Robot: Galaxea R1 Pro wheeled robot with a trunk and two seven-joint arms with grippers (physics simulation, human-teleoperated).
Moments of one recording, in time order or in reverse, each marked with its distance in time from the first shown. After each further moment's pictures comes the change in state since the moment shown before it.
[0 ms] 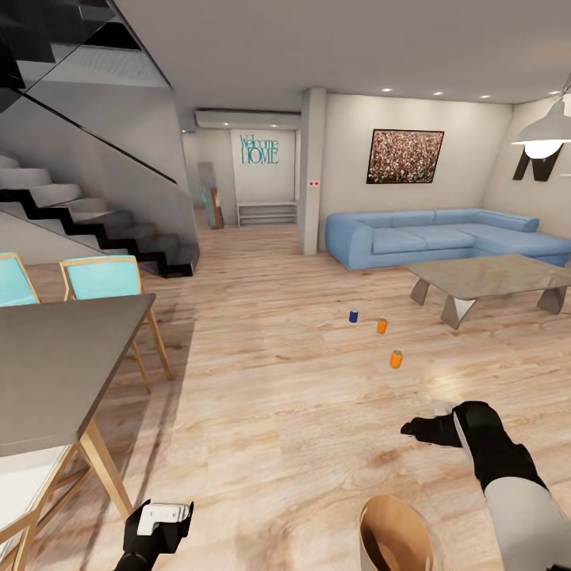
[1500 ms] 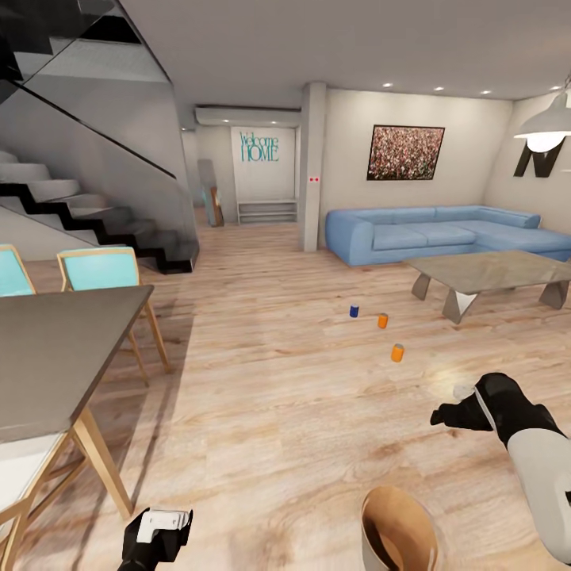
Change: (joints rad) left arm 0.000 0.000 0.000 0.035 0.001 0.002 -0.002; right arm -0.218 -0.151 0.076 0.286 0.075 0.042 -0.002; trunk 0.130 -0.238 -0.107
